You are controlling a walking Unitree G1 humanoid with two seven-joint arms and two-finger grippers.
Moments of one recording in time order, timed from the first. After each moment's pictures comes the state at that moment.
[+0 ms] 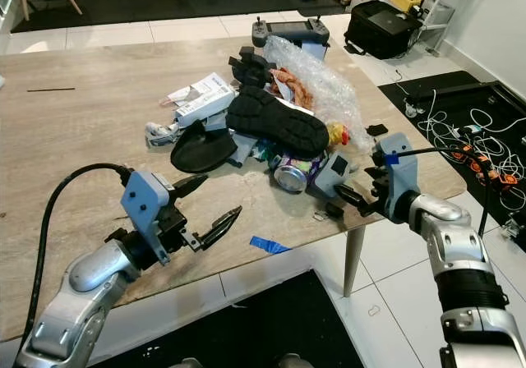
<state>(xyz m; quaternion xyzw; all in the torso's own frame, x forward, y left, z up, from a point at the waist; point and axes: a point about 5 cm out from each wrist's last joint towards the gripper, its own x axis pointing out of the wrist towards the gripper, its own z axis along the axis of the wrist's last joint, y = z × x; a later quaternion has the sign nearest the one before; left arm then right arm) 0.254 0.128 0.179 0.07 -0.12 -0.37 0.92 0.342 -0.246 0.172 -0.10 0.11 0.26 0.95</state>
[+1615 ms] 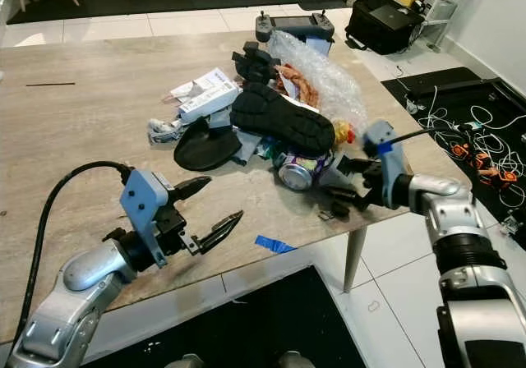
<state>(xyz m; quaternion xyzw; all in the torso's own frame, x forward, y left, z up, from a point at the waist) 0.251 0.129 0.181 0.07 -0.10 -0.38 0.92 0.355 -0.235 0.173 -0.11 0.17 0.40 0.89</state>
